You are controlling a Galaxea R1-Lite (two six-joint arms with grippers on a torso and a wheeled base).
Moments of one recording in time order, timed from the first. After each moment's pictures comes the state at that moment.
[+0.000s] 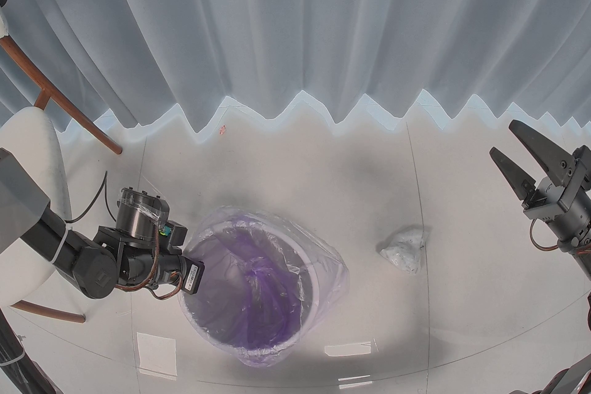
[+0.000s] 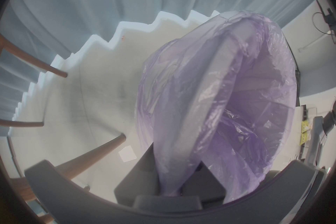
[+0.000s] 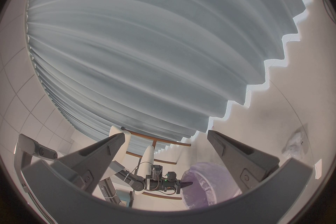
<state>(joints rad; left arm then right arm) -0.33 1.90 -0.66 -0.46 0.00 0.13 0.33 1.34 -0.26 -1.40 0.42 0.89</state>
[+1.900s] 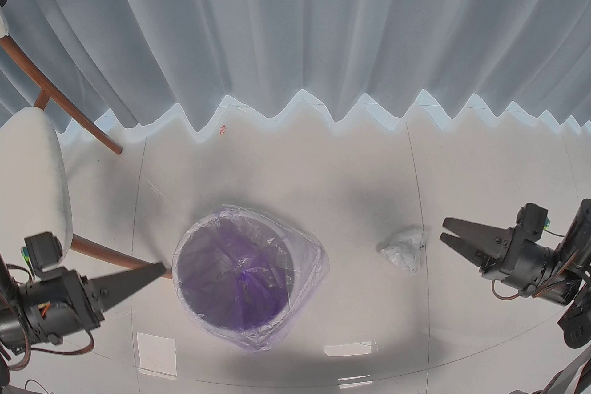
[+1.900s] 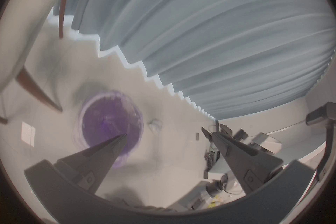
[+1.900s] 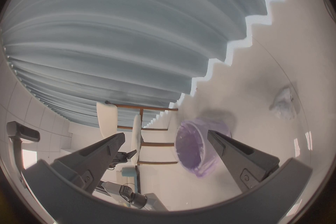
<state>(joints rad) -0.37 1.04 -0.24 -0.62 -0.39 -0.69 0.36 1.56 -0.12 -1.42 0.55 0.86</state>
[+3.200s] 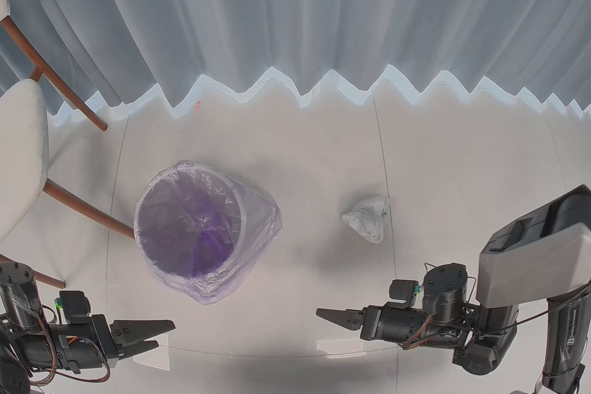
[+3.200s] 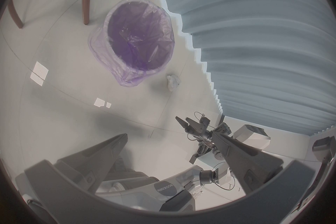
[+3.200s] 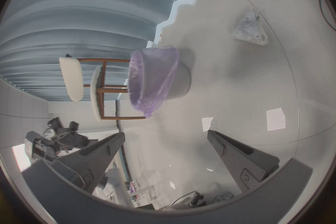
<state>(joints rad) -0.18 1.18 -0.02 -0.64 -0.61 -0.83 0.69 2.28 -0.31 -1.55 0.33 0.77</state>
